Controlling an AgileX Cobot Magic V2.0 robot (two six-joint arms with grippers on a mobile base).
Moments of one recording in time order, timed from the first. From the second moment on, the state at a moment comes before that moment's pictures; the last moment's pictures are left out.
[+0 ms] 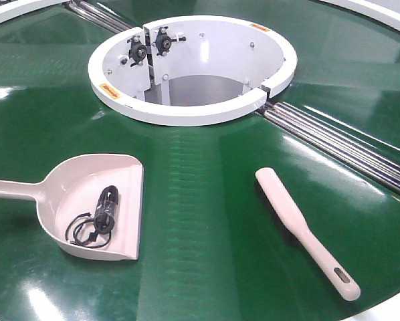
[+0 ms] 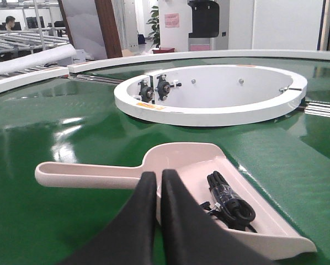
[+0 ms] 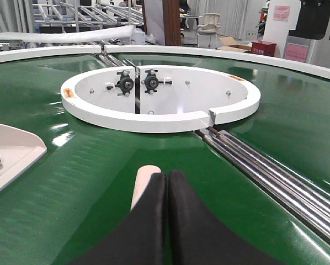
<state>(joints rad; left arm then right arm) -0.12 -0.01 0.03 0.03 0.09 0.00 0.27 0.18 -0.19 0.01 0.18 -0.12</state>
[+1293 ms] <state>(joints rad) -0.12 -0.01 0.03 0.03 0.09 -0.01 0.19 0.18 -0.19 -0.01 0.18 -0.12</state>
